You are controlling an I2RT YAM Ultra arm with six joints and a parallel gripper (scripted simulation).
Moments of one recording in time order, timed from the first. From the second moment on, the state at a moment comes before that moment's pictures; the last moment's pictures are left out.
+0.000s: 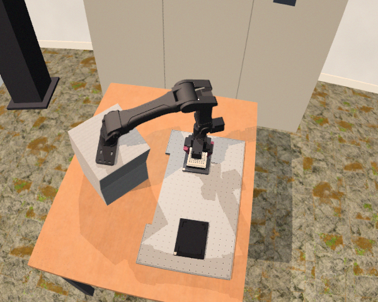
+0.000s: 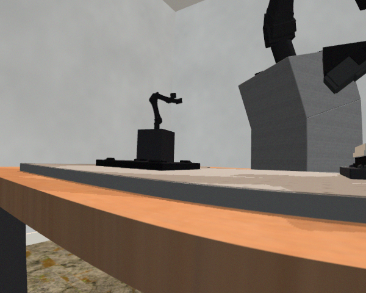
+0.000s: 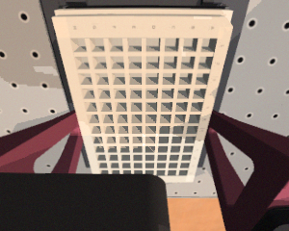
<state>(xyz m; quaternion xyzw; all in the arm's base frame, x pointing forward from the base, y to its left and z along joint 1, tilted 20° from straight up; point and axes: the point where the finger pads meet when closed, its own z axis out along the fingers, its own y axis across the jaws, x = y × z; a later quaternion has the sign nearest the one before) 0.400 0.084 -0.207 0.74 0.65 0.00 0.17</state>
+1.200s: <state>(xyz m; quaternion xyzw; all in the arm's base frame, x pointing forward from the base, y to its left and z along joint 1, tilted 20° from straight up) 0.400 0.084 -0.207 0.74 0.65 0.00 0.17</state>
